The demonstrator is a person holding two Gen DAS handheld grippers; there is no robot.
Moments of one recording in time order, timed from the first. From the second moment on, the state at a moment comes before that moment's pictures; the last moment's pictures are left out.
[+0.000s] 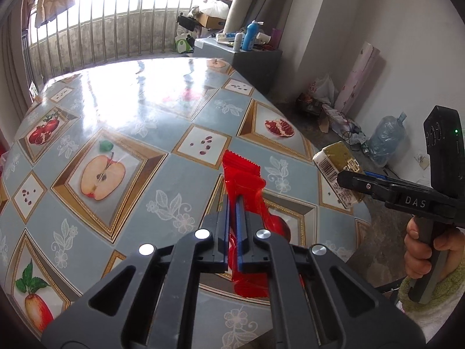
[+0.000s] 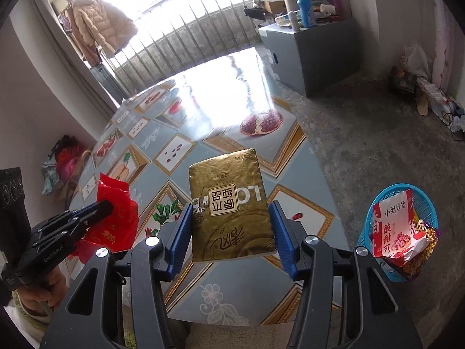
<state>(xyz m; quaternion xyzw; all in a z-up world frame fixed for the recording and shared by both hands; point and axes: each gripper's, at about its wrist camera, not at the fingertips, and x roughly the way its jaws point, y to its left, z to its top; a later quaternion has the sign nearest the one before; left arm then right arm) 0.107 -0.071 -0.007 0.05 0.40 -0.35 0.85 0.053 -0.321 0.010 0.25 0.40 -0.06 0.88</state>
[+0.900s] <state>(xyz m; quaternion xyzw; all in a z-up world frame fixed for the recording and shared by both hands) 0.053 -0.467 -0.092 0.19 0.52 -0.52 0.65 -0.109 -0.576 -0.105 0.51 0.28 -0.29 0.76</state>
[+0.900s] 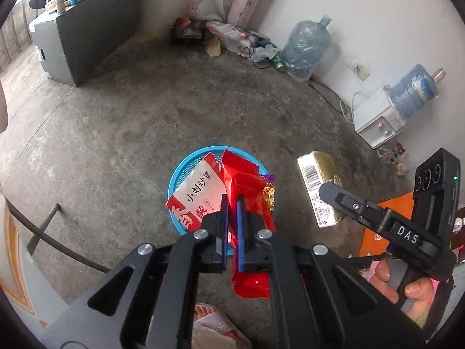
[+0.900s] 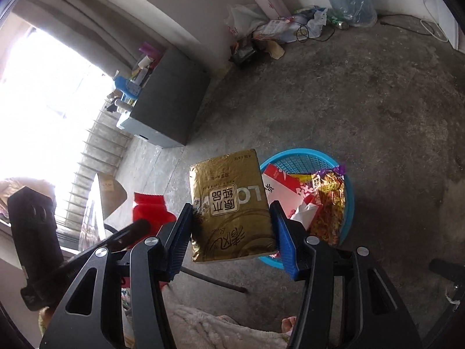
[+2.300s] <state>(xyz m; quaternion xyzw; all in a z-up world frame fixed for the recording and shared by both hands) 0.015 -0.113 0.098 0.07 0.29 -0.22 0.93 -0.067 -0.299 0.085 0.11 0.29 -0.26 0.91</state>
